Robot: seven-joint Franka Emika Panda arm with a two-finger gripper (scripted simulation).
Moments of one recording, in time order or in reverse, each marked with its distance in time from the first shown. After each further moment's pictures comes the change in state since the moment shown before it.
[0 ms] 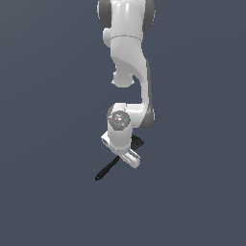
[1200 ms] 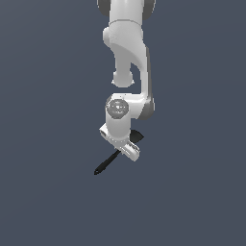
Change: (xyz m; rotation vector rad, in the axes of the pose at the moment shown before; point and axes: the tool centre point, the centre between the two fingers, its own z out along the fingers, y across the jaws) arm -0.012 0.016 -0.035 -0.001 -0.002 0.001
